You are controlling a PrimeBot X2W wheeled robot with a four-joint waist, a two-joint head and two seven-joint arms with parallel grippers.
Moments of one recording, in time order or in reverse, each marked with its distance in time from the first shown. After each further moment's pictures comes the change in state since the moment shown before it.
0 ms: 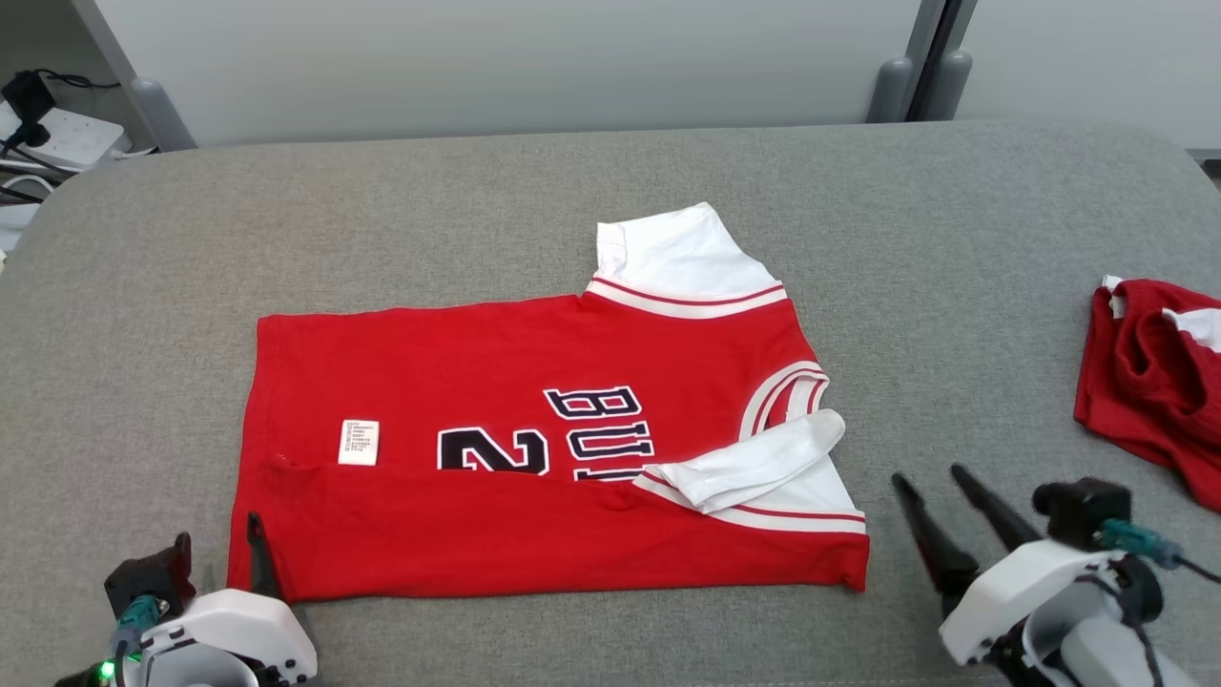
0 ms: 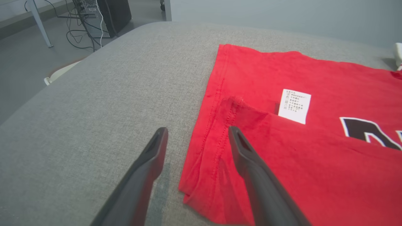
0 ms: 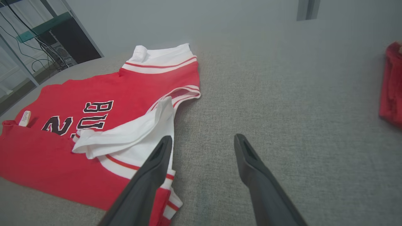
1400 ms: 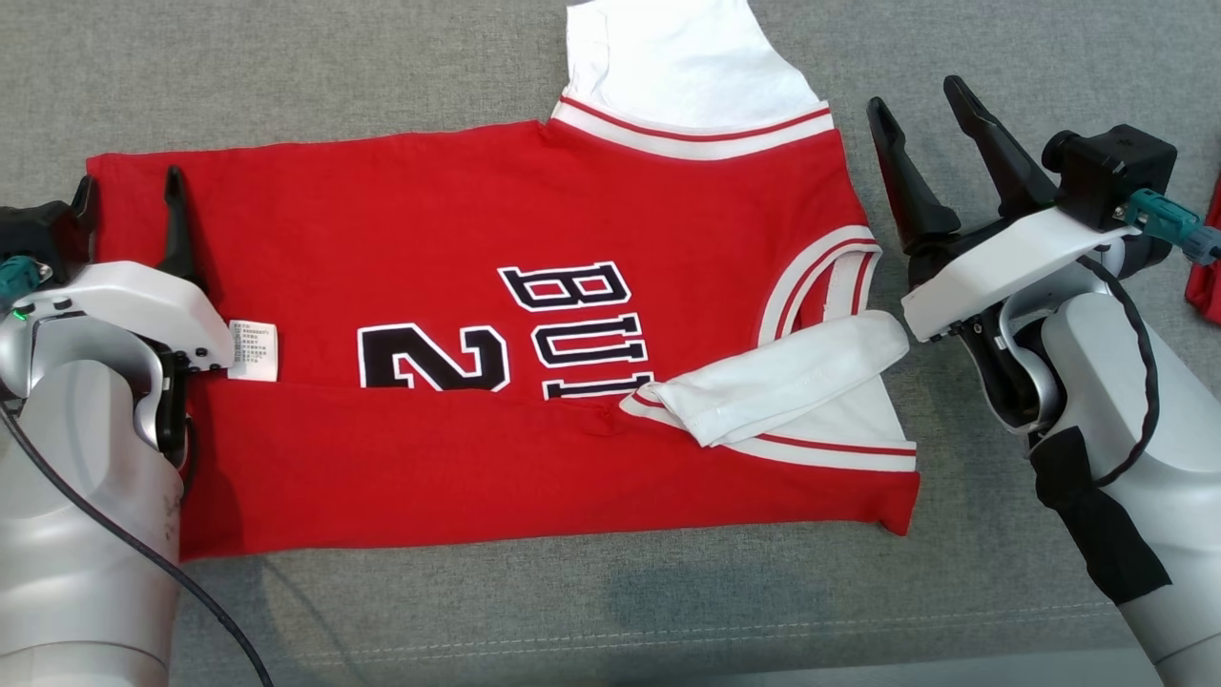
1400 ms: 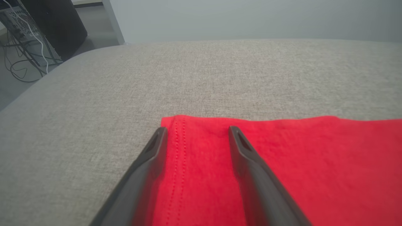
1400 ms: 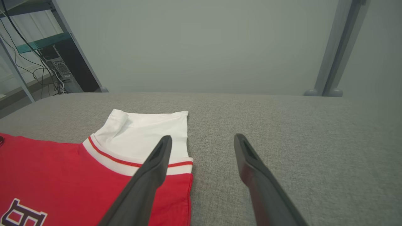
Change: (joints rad) left arm -0.560 0.147 -0.112 0.179 0.029 -0.094 0.000; right arm -0.497 0.097 -0.109 0.002 -0.201 0.000 0.000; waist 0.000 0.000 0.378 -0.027
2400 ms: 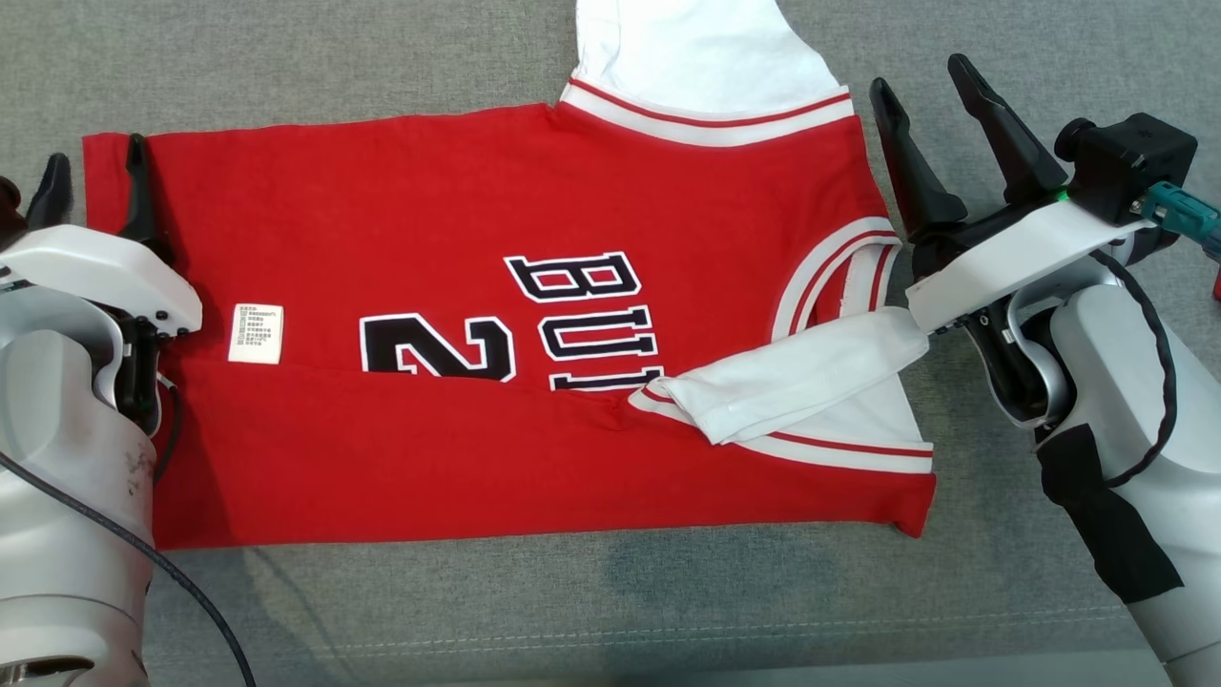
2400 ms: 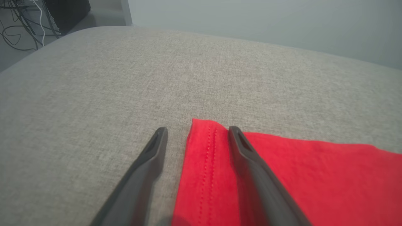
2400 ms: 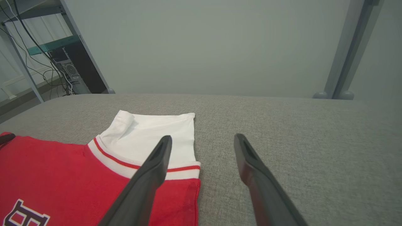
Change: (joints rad) left arm -0.116 0.031 0.038 0.153 -0.114 -0.053 -0.001; right arm 0.008 -0.020 0.000 -0.072 0.005 0.000 0.000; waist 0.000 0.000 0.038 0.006
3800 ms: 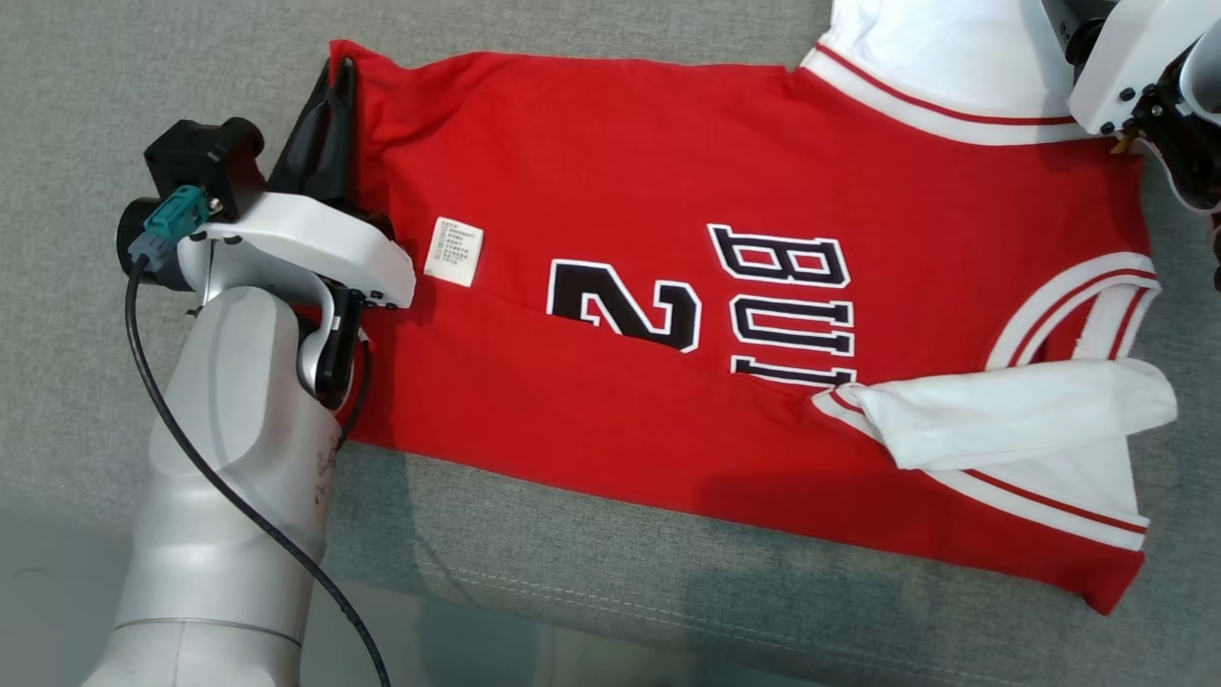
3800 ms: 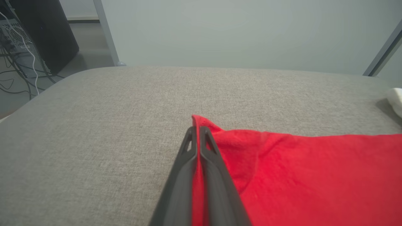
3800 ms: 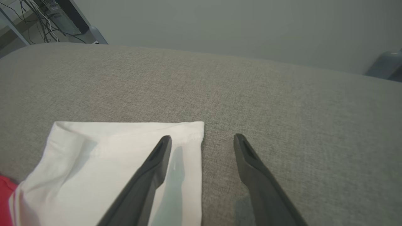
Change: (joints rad) left arm 0.096 -0.198 -0.205 -0.358 -0.004 -0.024 0.000; right arm -0.453 -0.144 0.252 0.394 0.268 0.000 0.357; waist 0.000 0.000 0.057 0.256
